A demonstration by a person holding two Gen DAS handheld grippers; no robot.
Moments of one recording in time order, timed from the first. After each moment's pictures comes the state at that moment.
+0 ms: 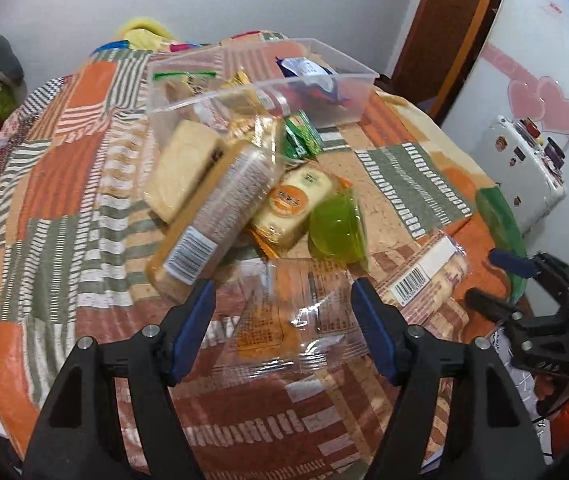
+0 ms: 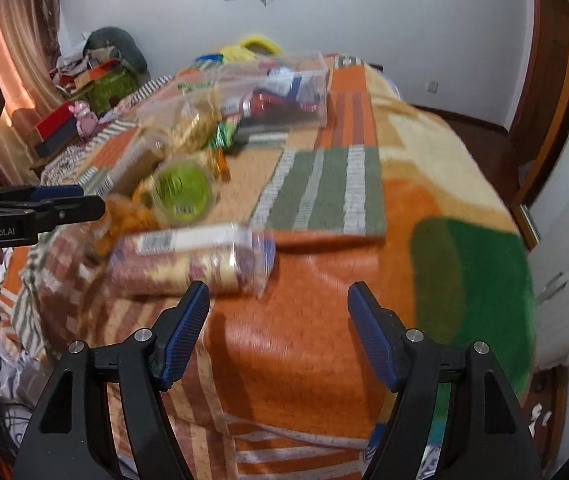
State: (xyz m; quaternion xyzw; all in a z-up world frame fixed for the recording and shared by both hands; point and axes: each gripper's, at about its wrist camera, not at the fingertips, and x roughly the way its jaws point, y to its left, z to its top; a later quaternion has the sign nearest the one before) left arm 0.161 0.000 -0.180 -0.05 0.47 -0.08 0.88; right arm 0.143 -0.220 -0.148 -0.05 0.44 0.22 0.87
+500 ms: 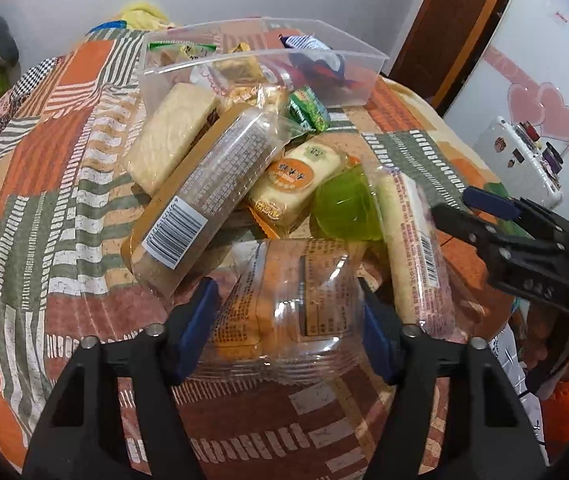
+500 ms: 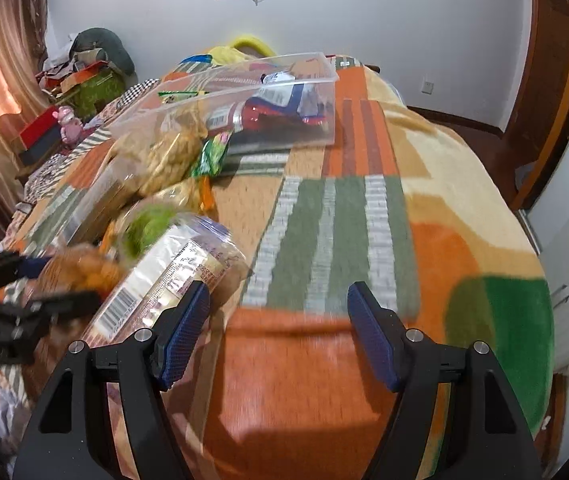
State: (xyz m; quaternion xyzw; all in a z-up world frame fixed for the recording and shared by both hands) left arm 0.161 0.005 -0.205 -0.07 0.47 -0.09 0.87; right arm 0.177 -0.196 -0.146 -0.06 0.42 0.20 0.88
